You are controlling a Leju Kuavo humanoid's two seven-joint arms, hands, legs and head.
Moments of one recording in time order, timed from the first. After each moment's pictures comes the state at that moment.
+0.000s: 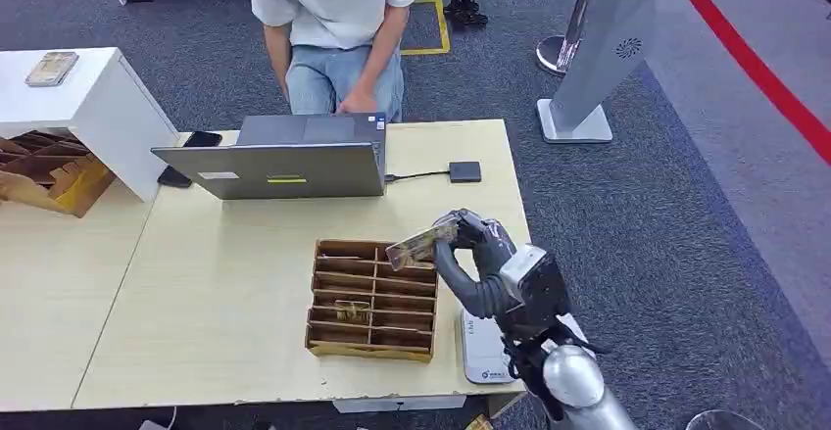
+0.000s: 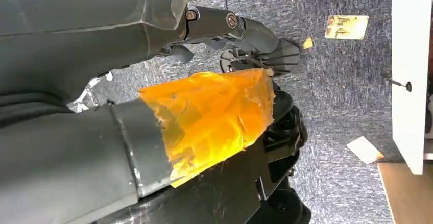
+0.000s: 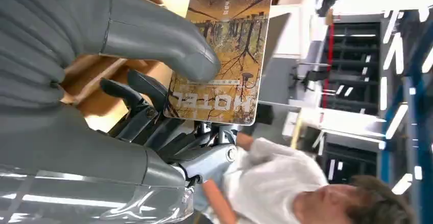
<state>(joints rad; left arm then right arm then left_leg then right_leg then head) -0.09 -0.09 0.42 -0.22 -0.46 -0.07 -0.20 -0.18 -0.07 0.53 -1.59 -0.07 -0.06 -0.25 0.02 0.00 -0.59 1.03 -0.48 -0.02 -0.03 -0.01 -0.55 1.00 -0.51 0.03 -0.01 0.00</state>
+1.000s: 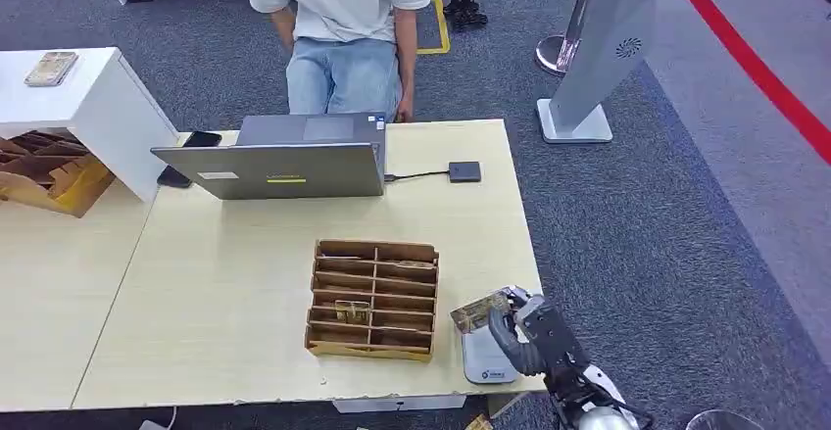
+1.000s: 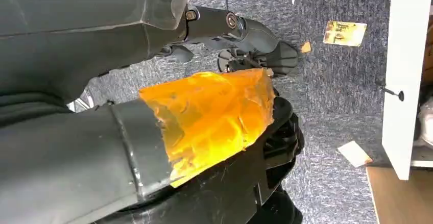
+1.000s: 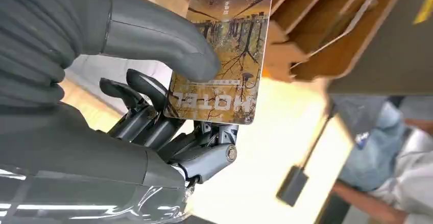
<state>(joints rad) -0.07 -0.09 0.45 -0.22 -0.43 -0.07 -0.23 0.05 -0.16 0.38 -1.49 0.17 -0.10 -0.13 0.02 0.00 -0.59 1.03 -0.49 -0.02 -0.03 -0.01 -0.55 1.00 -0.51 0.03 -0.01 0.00</state>
